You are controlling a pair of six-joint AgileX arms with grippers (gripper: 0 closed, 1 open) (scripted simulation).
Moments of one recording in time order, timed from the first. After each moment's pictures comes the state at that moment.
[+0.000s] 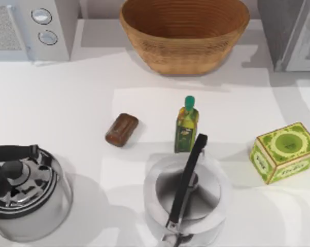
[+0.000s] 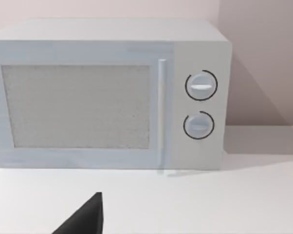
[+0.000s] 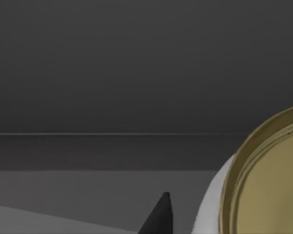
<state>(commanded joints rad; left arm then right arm) 0.00 0.00 0.00 0.00 0.00 0.00 0.18 1.33 1.75 -0.42 0.20 0.02</state>
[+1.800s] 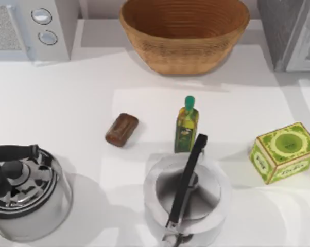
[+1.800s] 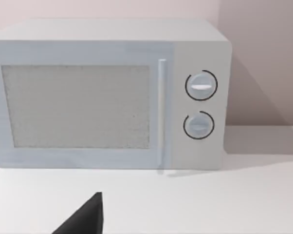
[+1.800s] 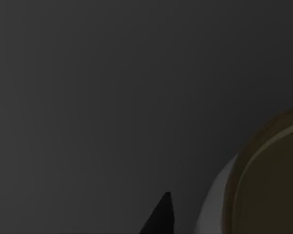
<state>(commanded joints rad) 0.00 0.00 0.00 0.00 0.00 0.00 0.10 2.09 2.76 -0.68 0.13 0.02</state>
